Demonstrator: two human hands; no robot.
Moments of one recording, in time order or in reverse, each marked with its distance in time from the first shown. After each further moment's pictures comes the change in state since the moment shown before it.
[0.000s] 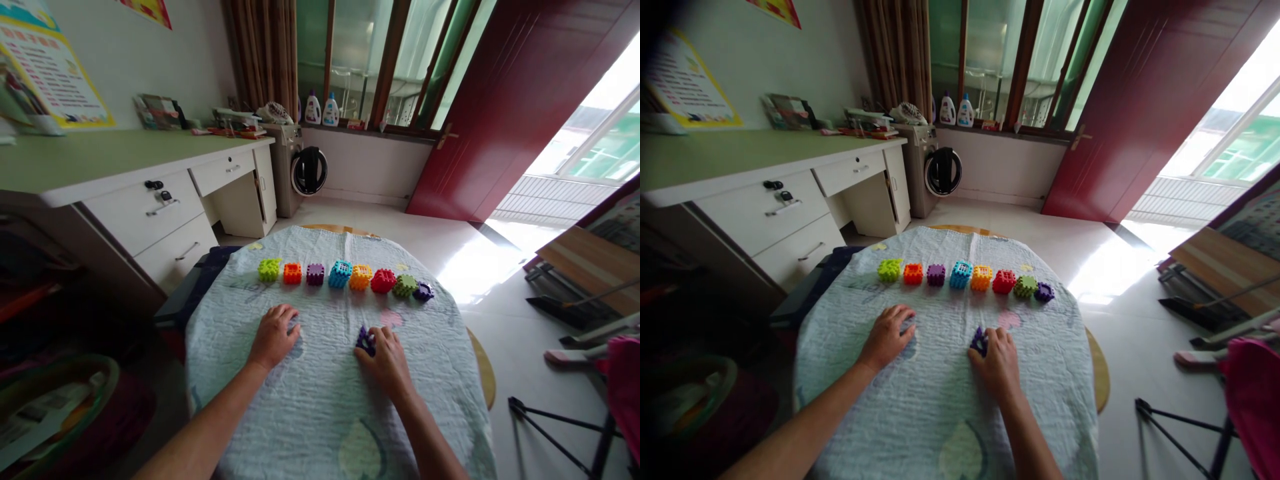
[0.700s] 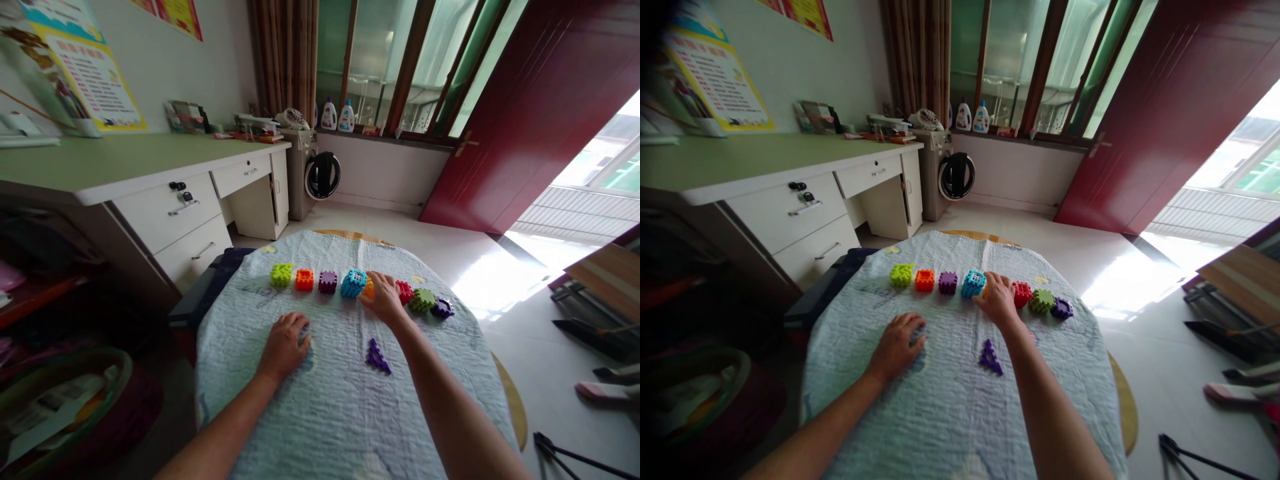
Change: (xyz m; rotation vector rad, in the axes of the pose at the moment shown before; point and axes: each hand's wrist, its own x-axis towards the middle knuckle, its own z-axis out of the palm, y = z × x) left_hand -0.001 0.003 -0.003 -0.059 -0.034 -0.058; right_hand 0.149 -0.039 -0.021 -0.060 0.012 -0.195
